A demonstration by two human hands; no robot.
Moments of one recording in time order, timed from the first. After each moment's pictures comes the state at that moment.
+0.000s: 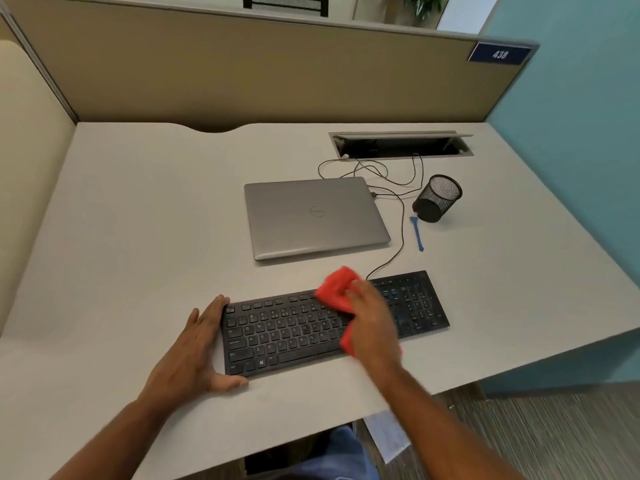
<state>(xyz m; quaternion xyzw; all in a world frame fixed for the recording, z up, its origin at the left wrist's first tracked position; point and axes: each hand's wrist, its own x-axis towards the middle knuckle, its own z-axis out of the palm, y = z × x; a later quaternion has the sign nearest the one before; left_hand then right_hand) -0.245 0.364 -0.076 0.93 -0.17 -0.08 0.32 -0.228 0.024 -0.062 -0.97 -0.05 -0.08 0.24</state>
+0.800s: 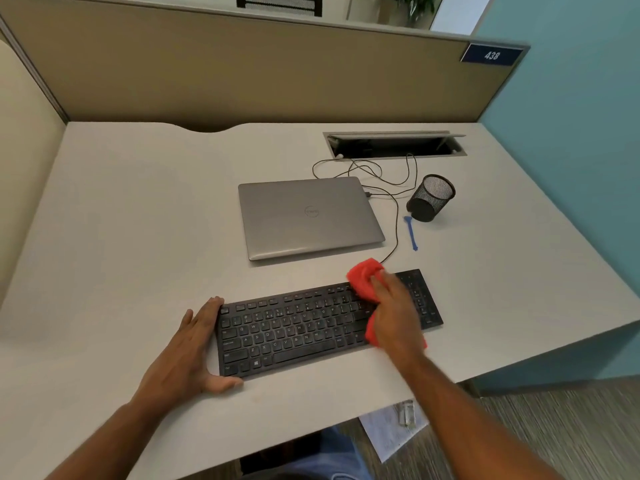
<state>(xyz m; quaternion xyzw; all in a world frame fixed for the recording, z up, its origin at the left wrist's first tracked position) -0.244 0.366 -0.084 0.93 -0.16 -0.10 0.32 -0.212 -0.020 -0.048 -0.98 0.01 -0.08 0.18</state>
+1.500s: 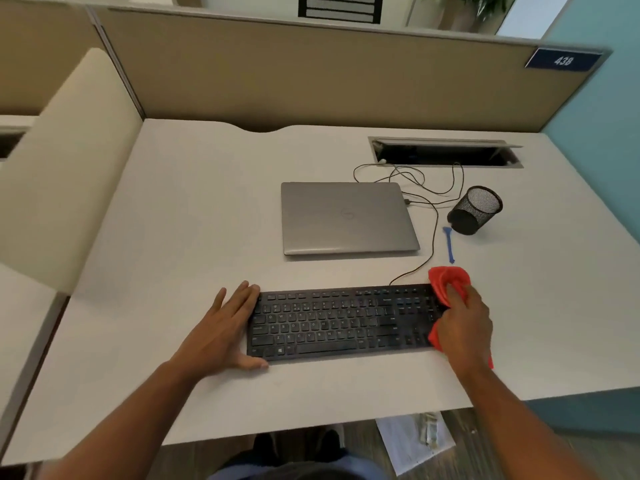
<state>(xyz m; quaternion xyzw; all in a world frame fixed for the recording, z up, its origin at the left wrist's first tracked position) -0.242 0.364 -0.071 0.97 -0.20 -0.11 0.13 -0.205 -0.092 -0.050 -0.98 0.15 -0.06 0.14</state>
